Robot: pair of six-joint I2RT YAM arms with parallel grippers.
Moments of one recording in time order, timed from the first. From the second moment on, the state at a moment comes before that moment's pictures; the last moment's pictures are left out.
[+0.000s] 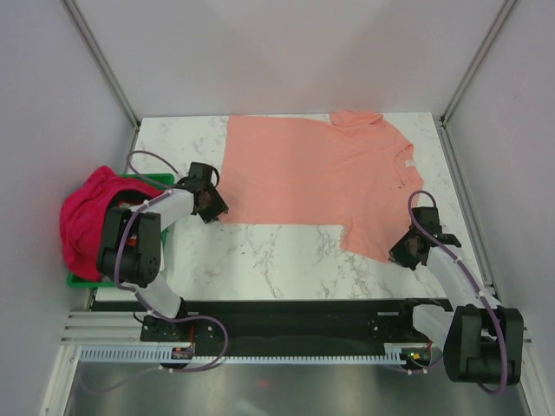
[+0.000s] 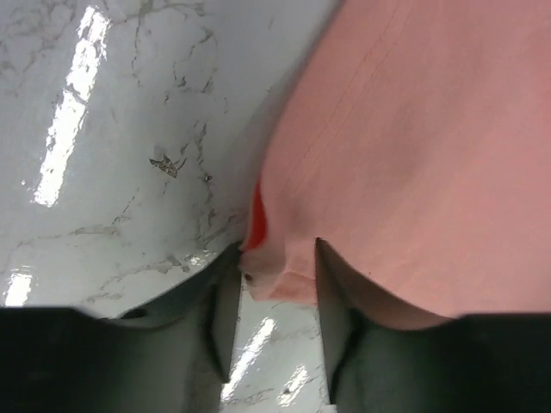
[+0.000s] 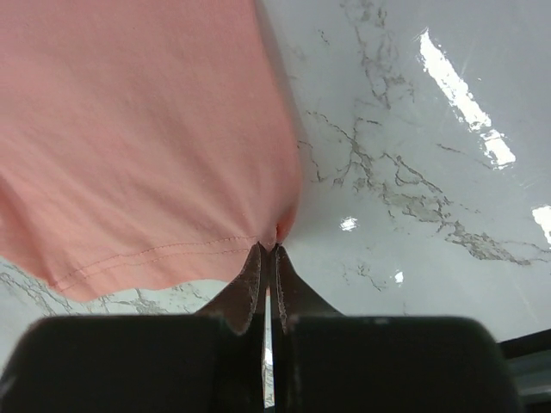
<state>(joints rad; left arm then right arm) -0.19 1.65 0.92 -0.35 -0.05 -0.74 -0.07 1.05 0.49 -0.61 0.02 0.74</state>
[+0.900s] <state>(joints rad) -0.20 1.29 0.94 -0.60 -0.02 -0.76 -0.07 0.97 0.95 -0.94 0.11 0.79</state>
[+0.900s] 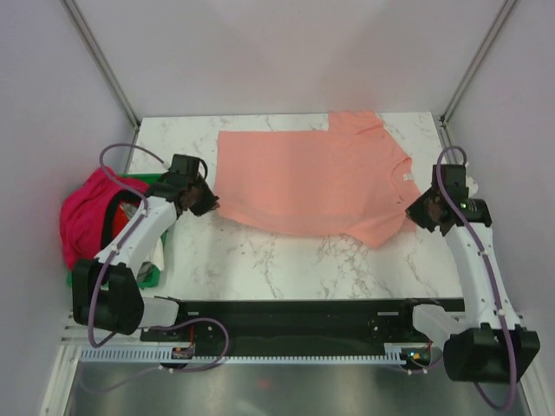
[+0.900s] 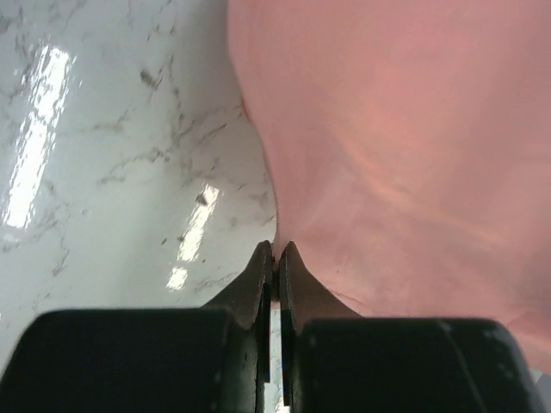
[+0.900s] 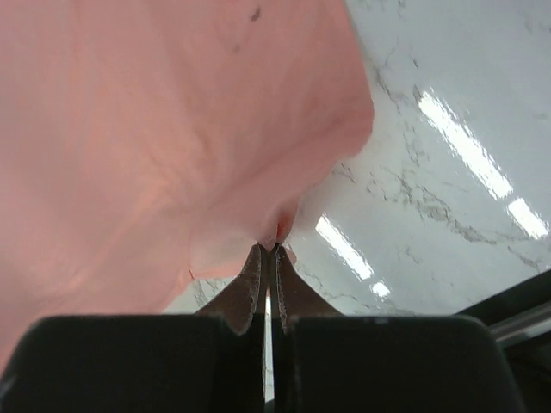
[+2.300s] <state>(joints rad) -0.06 1.72 1.35 -0.68 0.06 -0.60 -0.14 1.73 1.34 -0.66 0.10 0.56</state>
